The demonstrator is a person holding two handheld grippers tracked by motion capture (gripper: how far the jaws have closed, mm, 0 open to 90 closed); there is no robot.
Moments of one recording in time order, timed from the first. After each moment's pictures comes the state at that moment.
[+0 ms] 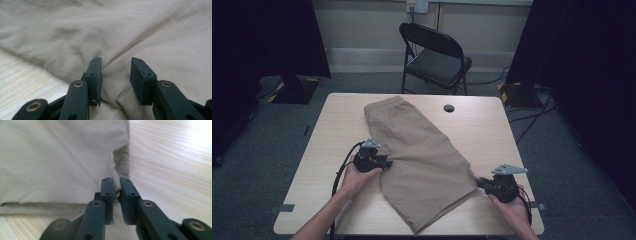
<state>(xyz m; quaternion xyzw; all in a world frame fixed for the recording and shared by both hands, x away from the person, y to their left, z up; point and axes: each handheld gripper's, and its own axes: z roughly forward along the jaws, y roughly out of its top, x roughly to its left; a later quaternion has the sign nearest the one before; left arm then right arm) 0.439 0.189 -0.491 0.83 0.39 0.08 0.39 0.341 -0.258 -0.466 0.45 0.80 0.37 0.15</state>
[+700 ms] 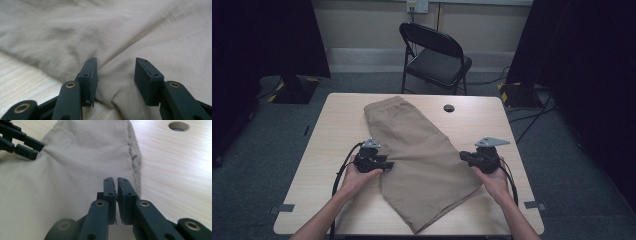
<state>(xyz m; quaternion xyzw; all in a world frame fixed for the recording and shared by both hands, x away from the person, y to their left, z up) 0.438 0.189 -0.491 0.83 0.39 0.07 0.40 0.418 -0.210 -0.438 0.40 0.79 0.43 0.15</state>
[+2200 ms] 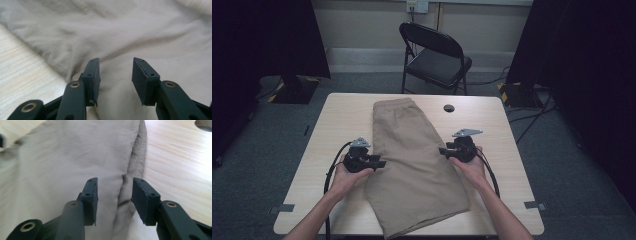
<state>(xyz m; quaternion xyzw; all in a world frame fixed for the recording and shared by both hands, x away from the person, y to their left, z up) 0.425 0.213 -0.472 0.82 0.38 0.07 0.42 0.469 -0.159 -0.467 0.40 0.81 0.41 0.14</state>
